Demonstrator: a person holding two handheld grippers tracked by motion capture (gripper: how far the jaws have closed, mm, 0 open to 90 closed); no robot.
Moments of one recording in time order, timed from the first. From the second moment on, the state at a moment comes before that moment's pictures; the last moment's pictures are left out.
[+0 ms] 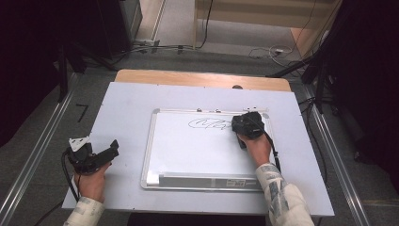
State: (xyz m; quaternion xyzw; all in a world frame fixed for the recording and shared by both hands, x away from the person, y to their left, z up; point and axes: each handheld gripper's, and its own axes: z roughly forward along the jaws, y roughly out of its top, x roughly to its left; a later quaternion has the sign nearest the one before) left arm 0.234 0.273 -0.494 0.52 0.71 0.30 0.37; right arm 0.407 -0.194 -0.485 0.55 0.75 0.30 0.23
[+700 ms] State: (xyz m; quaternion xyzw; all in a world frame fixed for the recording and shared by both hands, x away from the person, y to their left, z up) left arm 0.236 0.270 -0.494 0.52 0.71 0.30 0.37; right arm 0.407 -0.171 -0.485 0.53 0.76 0.30 0.22
